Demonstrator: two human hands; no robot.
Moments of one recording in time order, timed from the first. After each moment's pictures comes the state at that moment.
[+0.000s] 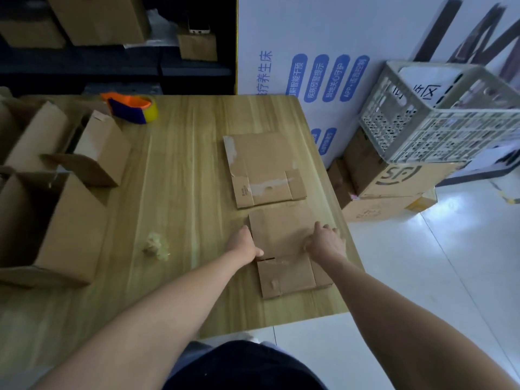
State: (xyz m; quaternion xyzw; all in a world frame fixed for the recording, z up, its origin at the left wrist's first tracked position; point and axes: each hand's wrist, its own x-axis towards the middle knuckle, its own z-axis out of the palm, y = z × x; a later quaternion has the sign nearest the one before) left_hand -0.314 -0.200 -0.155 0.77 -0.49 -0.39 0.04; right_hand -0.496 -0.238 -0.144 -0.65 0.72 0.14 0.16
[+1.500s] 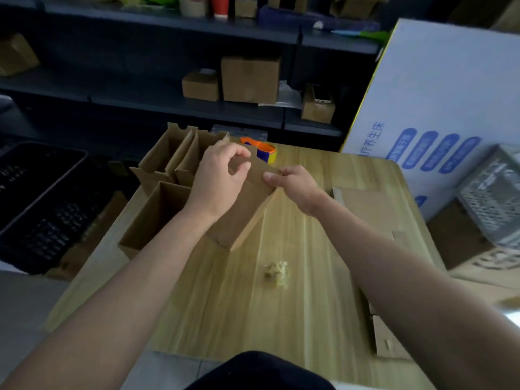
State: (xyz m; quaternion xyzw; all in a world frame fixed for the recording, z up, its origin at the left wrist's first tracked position) left_hand -0.008 -0.106 0.061 0.71 -0.55 0.01 0.44; right_hand -0.137 -0.226 0.031 -0.72 0.39 -0.19 0.54
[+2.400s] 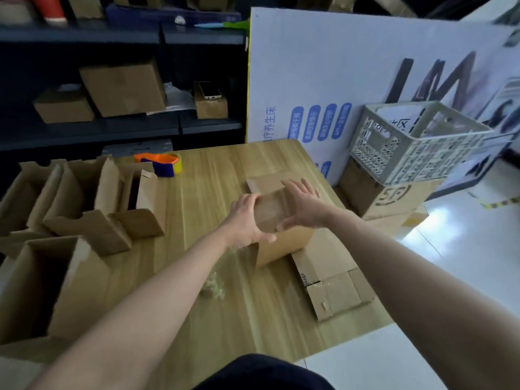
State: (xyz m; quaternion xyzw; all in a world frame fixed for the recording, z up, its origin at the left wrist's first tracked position) left_hand -0.161 -0.221 -0.032 0.61 -0.71 -0.31 0.18; right_hand -0.346 -0.265 -0.003 -0.80 0.56 -0.02 0.22
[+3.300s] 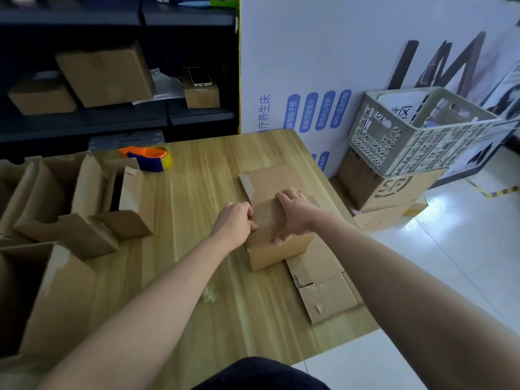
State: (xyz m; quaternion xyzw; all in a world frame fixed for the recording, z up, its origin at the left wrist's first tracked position) left_hand -0.177 -0.245 -0.054 0.69 -0.65 -0.27 0.18; right_hand -0.350 -0.283 -0.024 -0.81 0.54 0.10 0.19
